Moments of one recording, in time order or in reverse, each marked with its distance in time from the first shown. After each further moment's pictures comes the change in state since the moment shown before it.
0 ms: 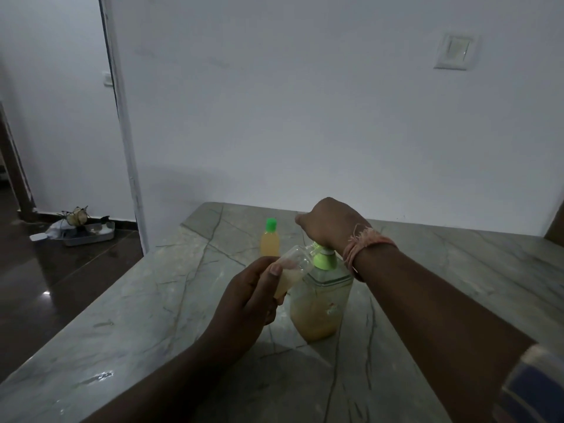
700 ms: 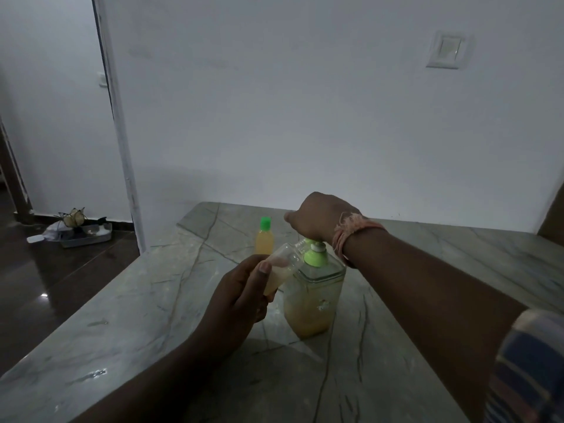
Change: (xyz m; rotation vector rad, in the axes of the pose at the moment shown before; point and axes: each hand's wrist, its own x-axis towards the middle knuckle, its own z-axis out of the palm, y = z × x) left_hand -0.001 0.001 -0.001 0.021 0.009 -0.027; right_hand -0.005 -0.007 -0.013 -0.098 -0.004 -0.044
